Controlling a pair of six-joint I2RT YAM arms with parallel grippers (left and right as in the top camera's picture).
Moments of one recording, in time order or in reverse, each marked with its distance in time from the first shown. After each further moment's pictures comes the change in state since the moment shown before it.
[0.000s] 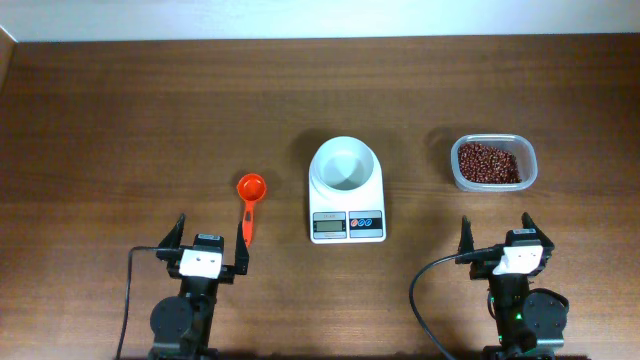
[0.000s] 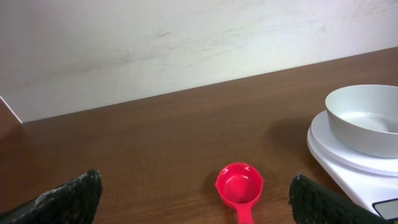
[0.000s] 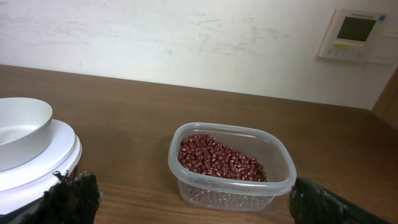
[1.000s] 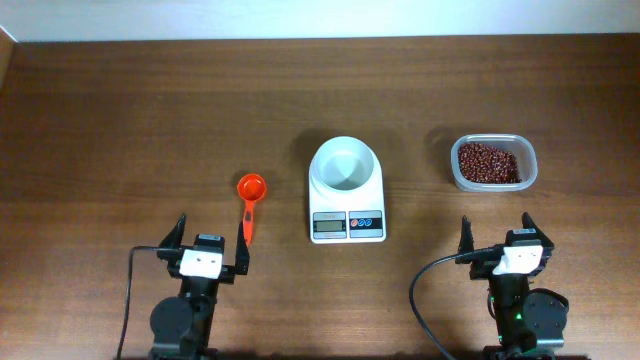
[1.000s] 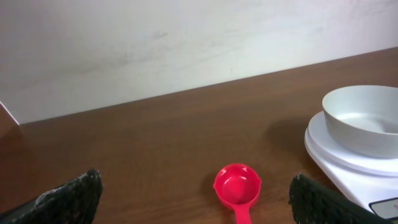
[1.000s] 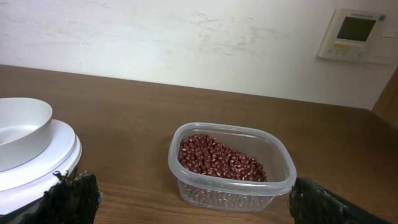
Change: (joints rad) left arm 0.000 0.000 0.000 0.008 0.009 0.000; right arm 0.000 0.000 0.000 0.000 0.000 0.000
